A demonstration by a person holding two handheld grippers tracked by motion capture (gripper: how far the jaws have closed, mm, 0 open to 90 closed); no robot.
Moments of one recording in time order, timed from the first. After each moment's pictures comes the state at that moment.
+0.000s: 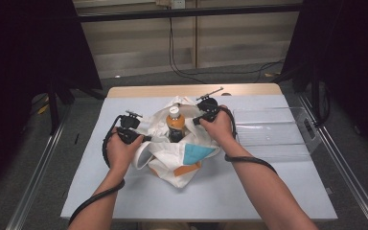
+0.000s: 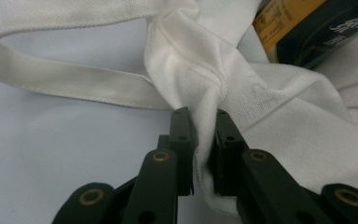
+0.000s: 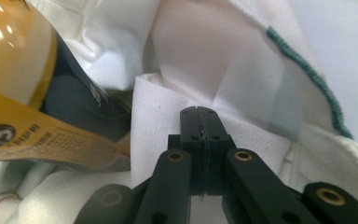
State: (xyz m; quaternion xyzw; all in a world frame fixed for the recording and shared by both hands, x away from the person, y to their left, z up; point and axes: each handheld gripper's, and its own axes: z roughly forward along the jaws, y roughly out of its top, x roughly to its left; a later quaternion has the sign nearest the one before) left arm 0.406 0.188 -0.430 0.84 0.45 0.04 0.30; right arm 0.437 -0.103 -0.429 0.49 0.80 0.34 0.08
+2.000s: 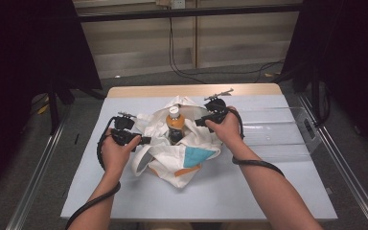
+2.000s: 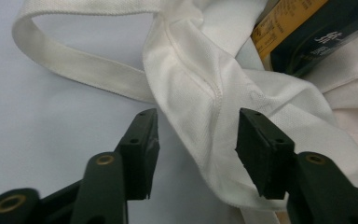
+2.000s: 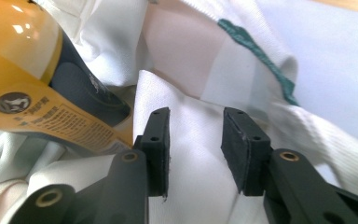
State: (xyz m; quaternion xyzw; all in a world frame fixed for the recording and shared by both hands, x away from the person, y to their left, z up) left arm 0.398 0.203 -0.422 0.83 0.46 0.05 0.32; right arm 0.425 -0.125 -0.424 0.49 0.79 0.37 0.09
